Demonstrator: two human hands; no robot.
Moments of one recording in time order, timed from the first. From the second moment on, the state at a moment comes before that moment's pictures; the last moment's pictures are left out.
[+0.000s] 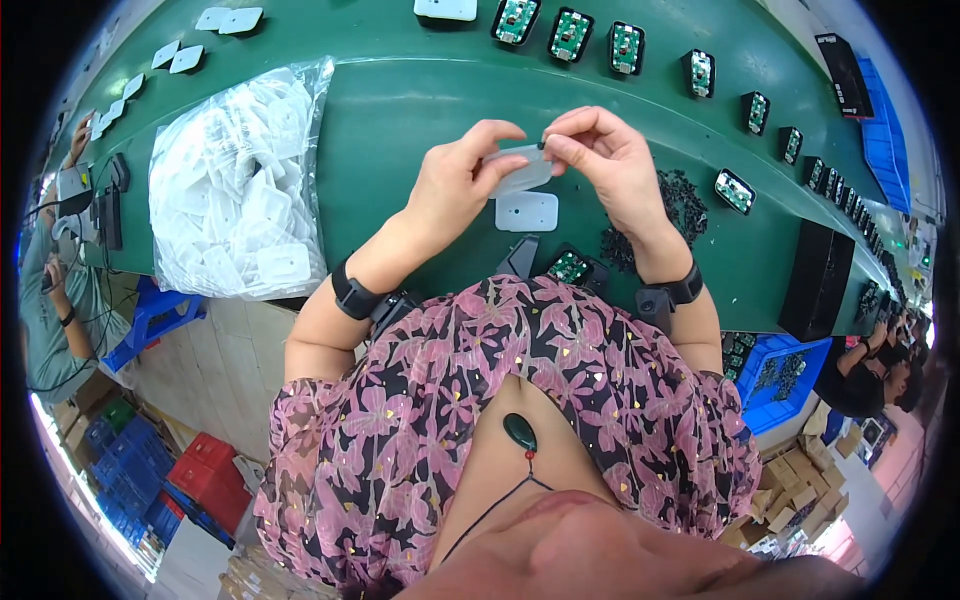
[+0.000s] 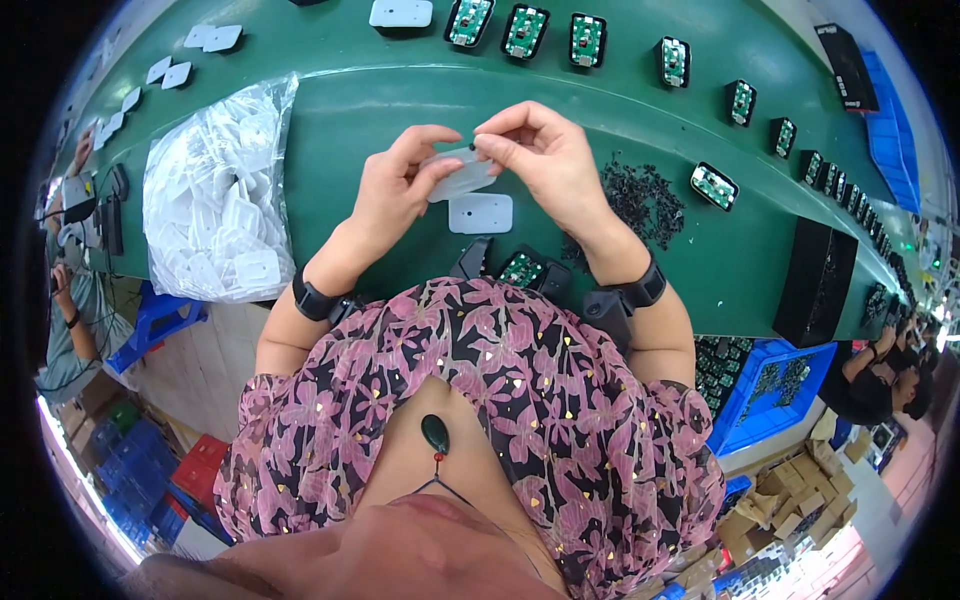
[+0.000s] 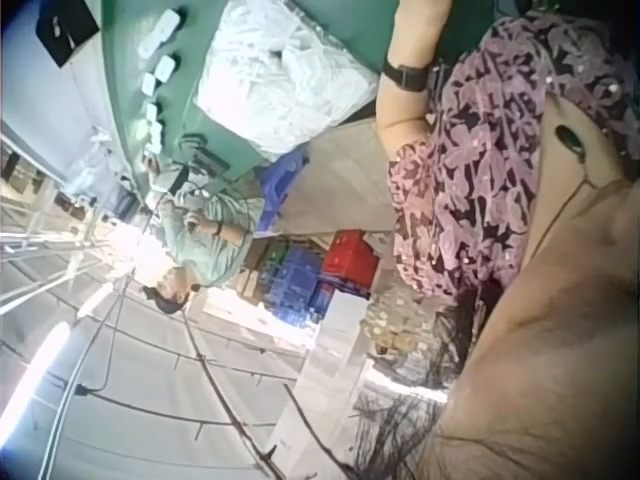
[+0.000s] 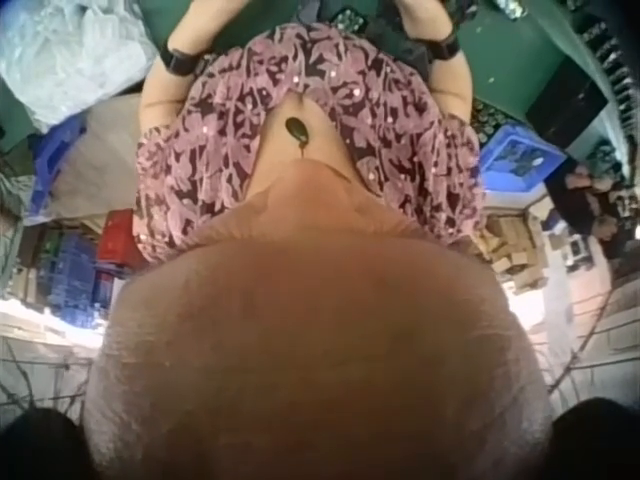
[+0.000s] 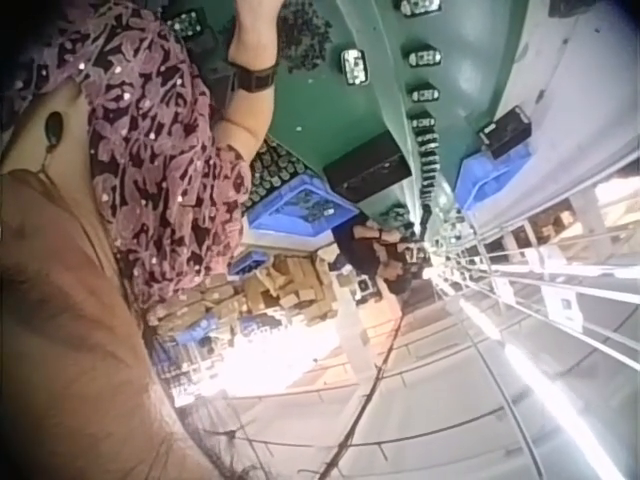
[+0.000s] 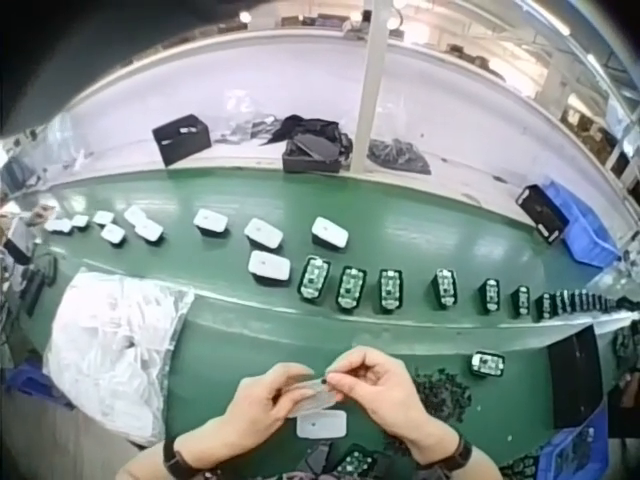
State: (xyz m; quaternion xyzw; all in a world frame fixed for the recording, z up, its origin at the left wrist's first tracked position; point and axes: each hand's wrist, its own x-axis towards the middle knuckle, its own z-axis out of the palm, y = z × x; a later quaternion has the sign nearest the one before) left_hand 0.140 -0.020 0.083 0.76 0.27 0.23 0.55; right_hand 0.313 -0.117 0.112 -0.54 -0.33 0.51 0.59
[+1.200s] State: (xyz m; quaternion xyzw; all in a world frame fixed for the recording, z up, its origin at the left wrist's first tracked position) left_hand 0.133 -0.015 0.075 0.51 0.25 0.29 0.77; right_hand 0.282 -0.095 0.104 -0.74 -0.48 0.22 0.41
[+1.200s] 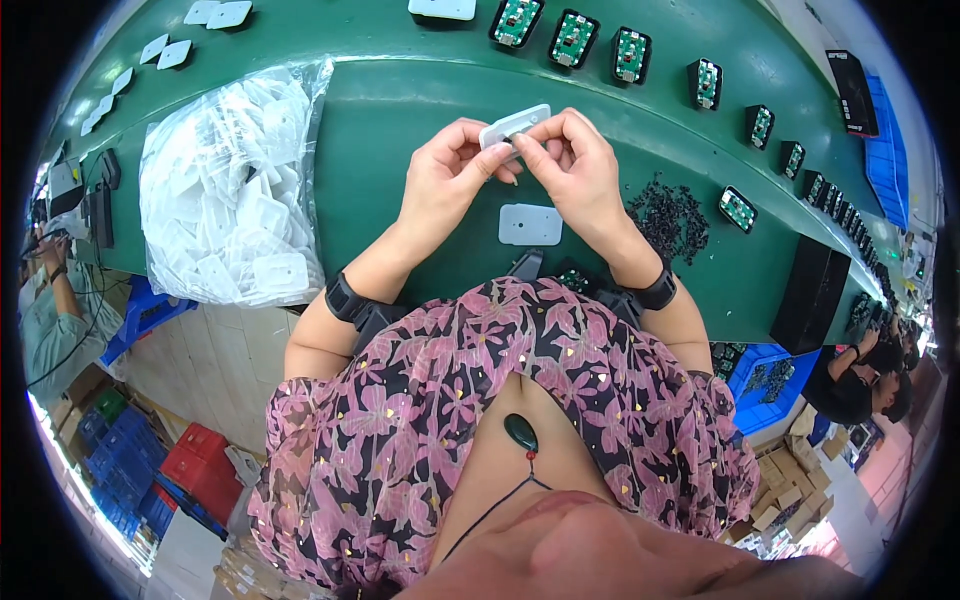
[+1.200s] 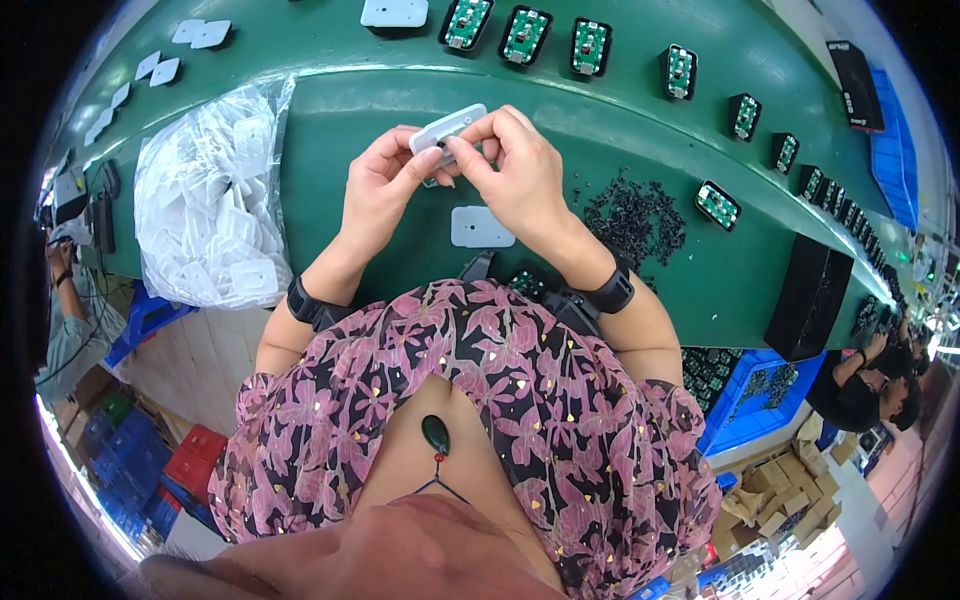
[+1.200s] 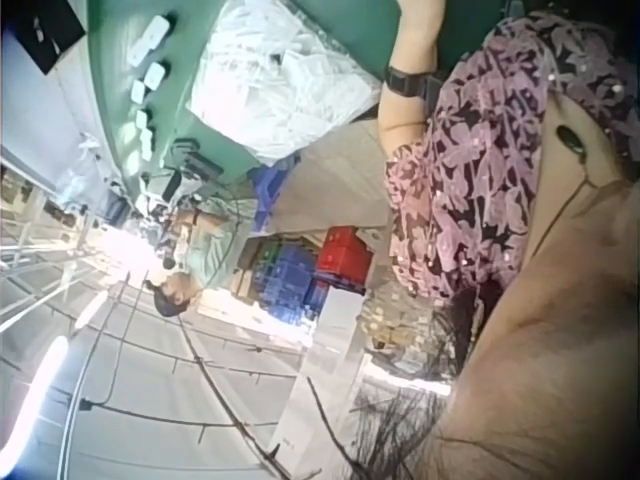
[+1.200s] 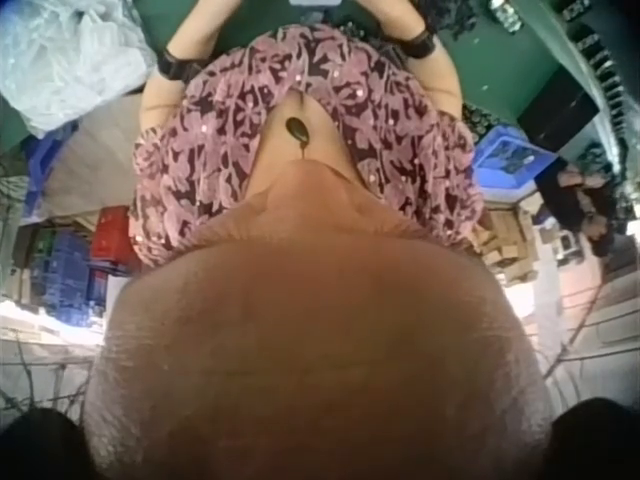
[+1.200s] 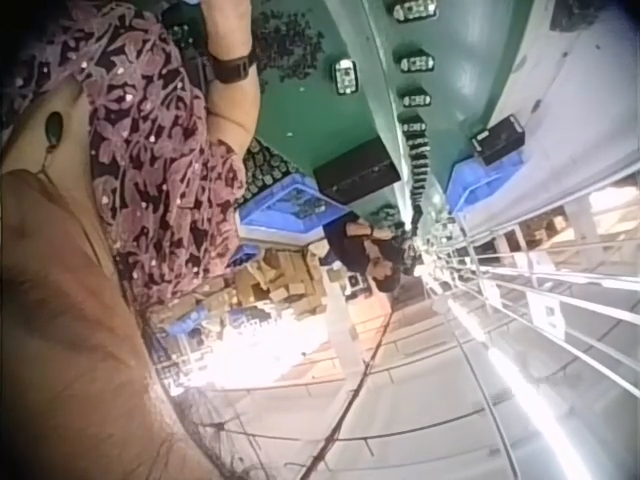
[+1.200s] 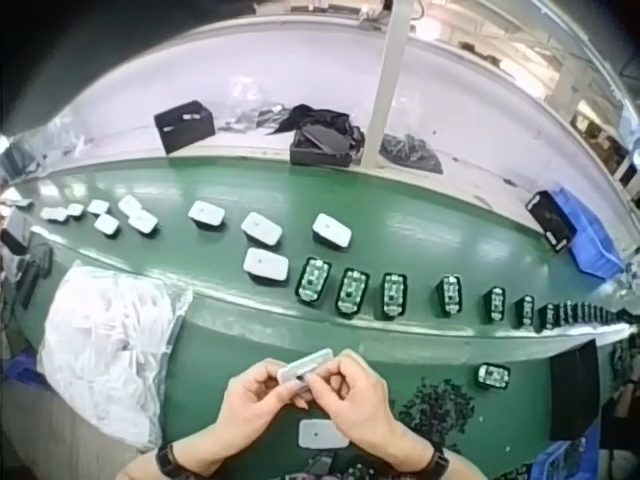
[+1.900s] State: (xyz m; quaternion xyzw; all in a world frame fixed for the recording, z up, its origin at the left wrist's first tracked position) left_hand 0.128 -0.008 0.076 0.45 0.28 0.28 0.81; right_hand 0.295 -0.088 0.112 -0.69 -0.47 0.37 0.40
